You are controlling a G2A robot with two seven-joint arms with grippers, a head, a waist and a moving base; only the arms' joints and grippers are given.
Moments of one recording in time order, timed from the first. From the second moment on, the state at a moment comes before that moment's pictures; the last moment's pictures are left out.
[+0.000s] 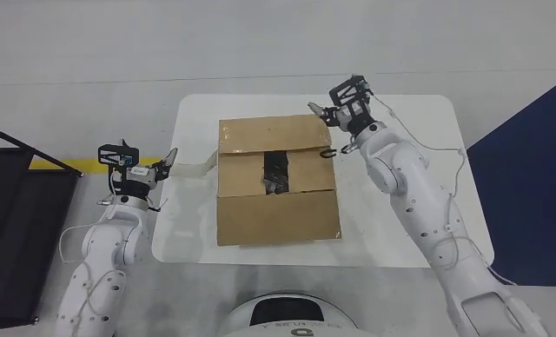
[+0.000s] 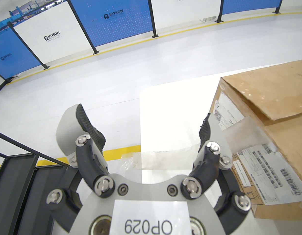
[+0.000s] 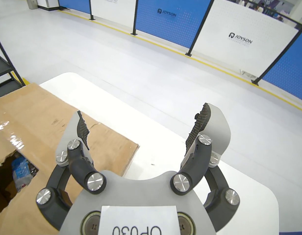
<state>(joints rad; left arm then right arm) 1.73 -1.15 -1.60 -1.80 1.33 0.00 0.00 -1.05 -1.17 1.09 -1.54 -1.23 -0.08 0.26</state>
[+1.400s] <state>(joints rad) 1.73 -1.15 -1.60 -1.80 1.33 0.00 0.00 -1.15 -1.17 1.12 -1.59 -1.52 -0.07 0.21</state>
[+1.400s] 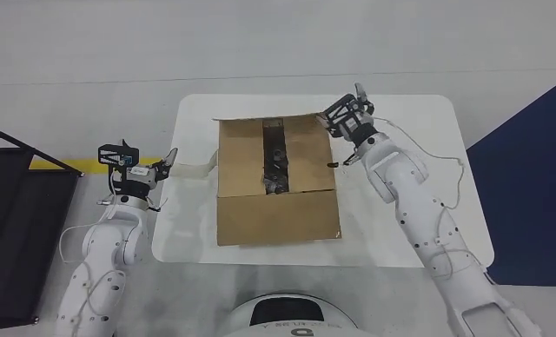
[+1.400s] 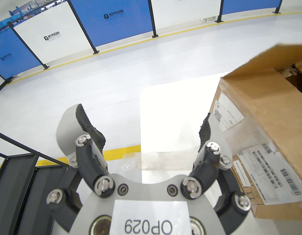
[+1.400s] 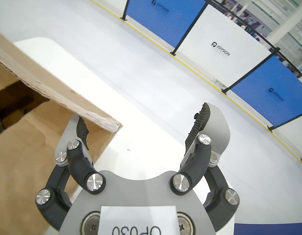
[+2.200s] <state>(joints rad) 1.73 -1.15 -1.60 -1.80 1.33 0.00 0.00 -0.75 -1.32 0.96 -1.16 -1.18 -0.02 0.43</state>
